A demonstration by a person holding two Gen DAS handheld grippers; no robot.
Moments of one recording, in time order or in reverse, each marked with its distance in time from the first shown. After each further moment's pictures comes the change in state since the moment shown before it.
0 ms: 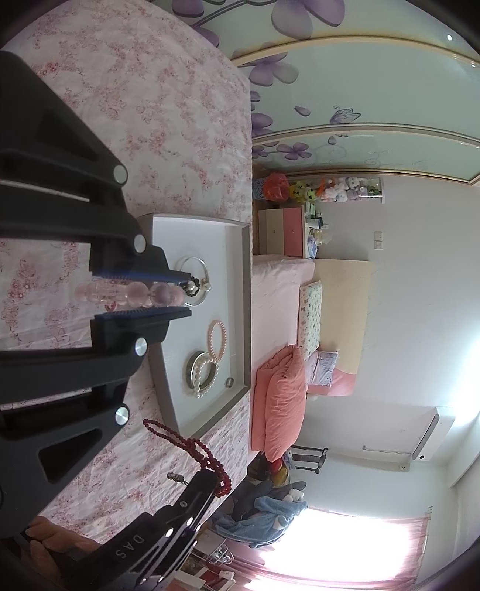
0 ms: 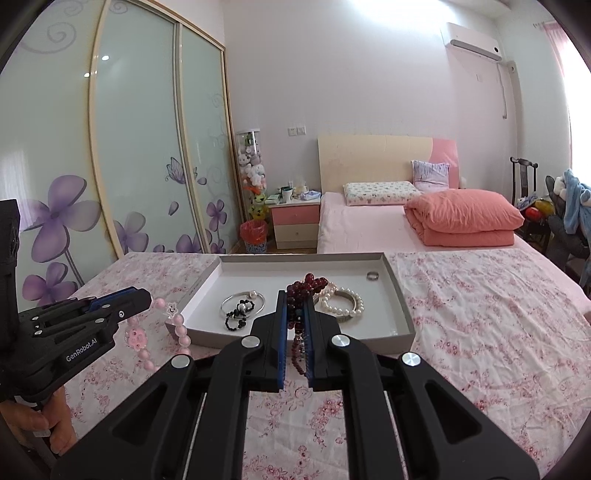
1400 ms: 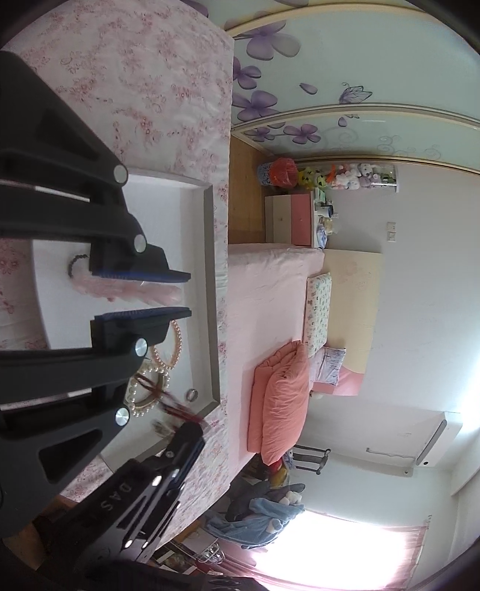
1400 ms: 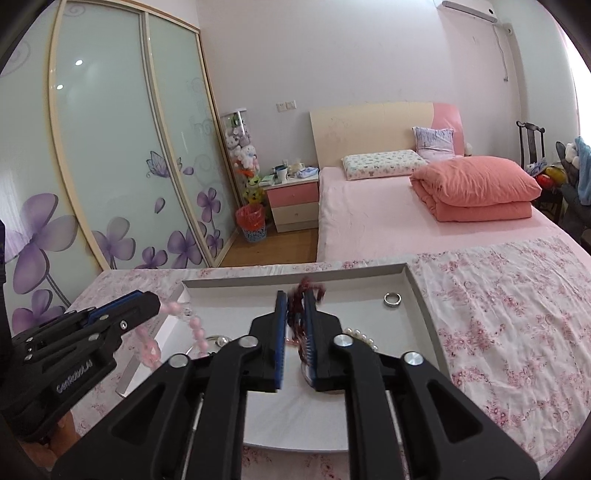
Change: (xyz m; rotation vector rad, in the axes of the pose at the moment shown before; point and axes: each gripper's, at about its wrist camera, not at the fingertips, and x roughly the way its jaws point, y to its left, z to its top) left arm 0.121 -0.002 0.064 -0.031 0.044 -0.043; right arm 0.122 -0.034 0.036 0.100 0.104 0.015
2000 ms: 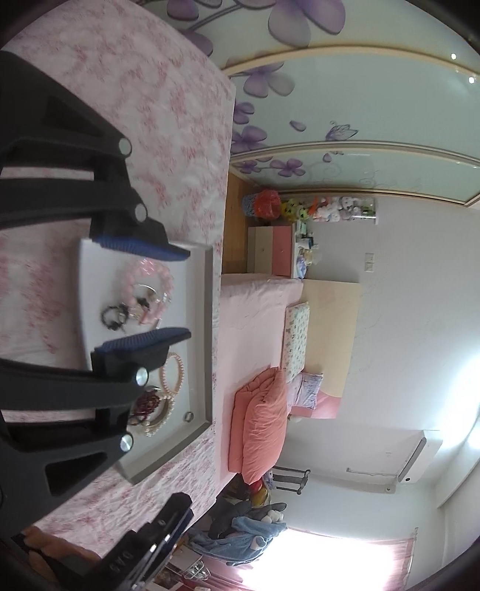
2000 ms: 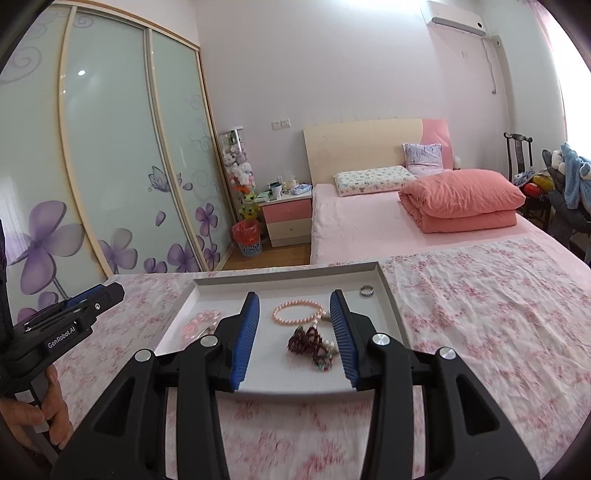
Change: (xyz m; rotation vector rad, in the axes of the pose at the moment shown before) left arm -0.083 0.028 -0.028 -0.021 -0.092 0.108; right arm -0.081 0.008 -0.019 -0.006 -0.073 -0.017
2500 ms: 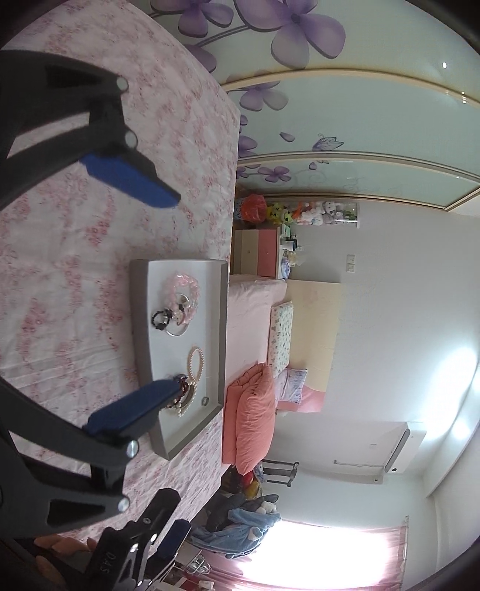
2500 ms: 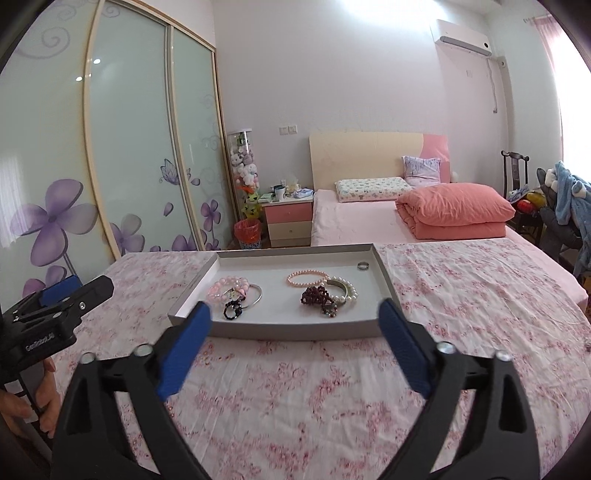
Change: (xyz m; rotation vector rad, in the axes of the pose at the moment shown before) left arm -0.094 0.008 -0.051 0.003 -0.081 -0.007; right arm -0.063 0.019 -0.040 -0.068 -0.032 -0.027
